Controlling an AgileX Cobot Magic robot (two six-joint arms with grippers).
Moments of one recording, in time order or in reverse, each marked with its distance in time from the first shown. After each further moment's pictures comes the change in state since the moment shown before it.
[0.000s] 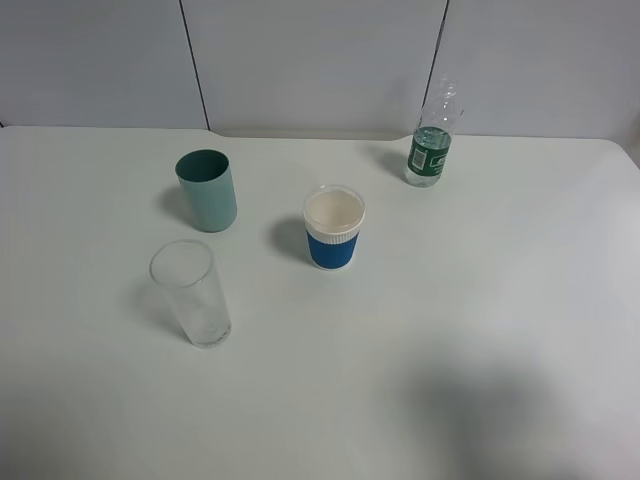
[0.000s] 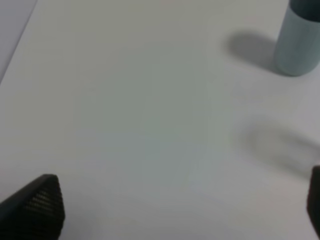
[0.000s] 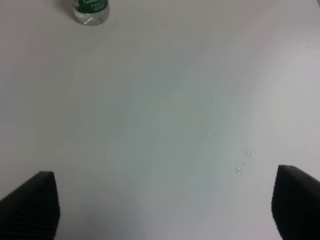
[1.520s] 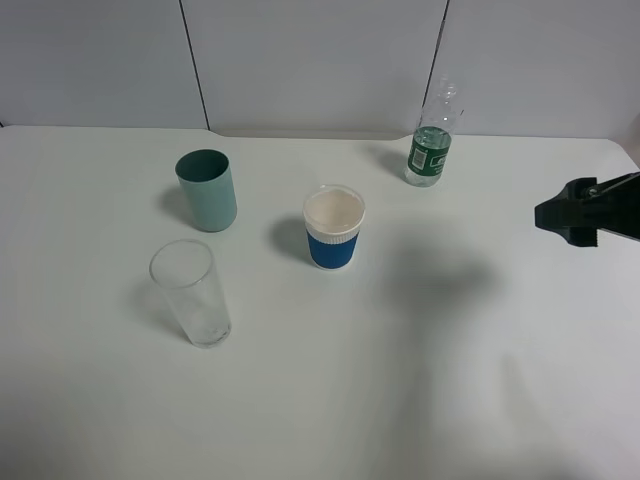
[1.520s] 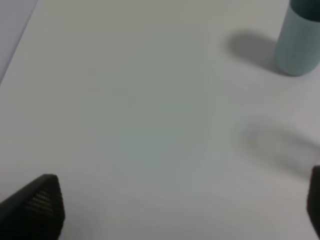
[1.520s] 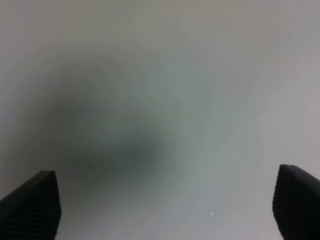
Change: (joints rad) left arm 0.000 0.000 0.000 0.002 0.000 0.000; right arm 0.068 0.962 -0.036 0.168 -0.678 -0.167
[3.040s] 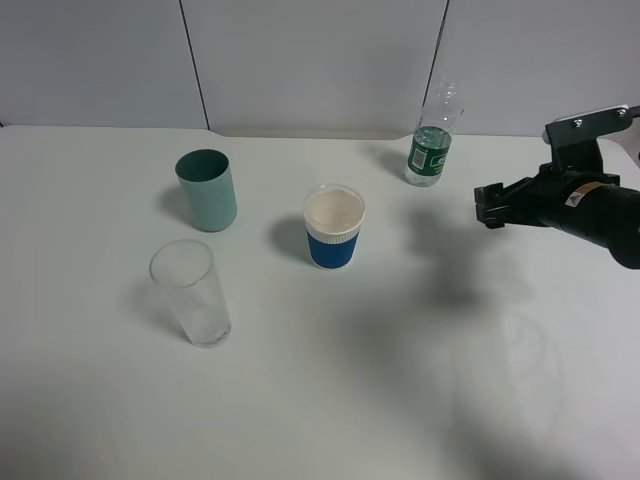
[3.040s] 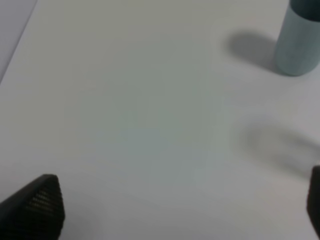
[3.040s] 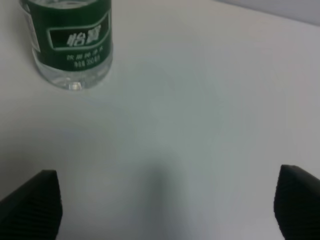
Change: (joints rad) left arm 0.000 0.000 0.000 -0.001 0.000 0.000; right arm 0.006 0.781 -0.004 -0.185 -1.084 0.002
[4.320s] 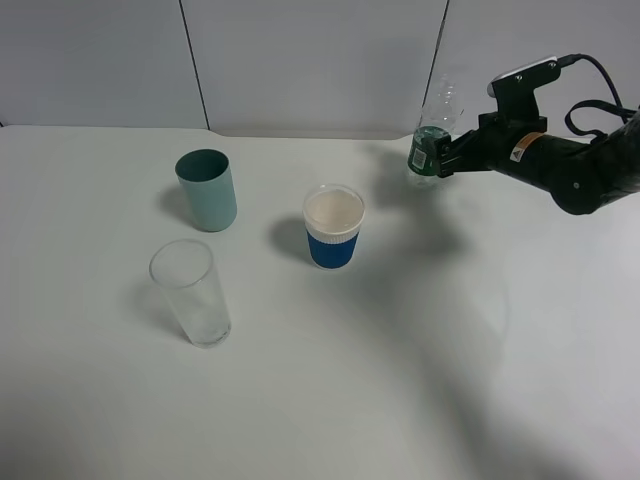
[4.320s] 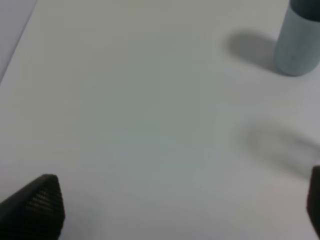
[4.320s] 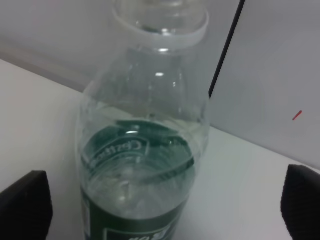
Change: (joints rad) left arm 0.000 0.000 0.000 0.000 0.000 0.000; right arm 0.000 0.229 -0.365 -0.335 -0.051 0.185
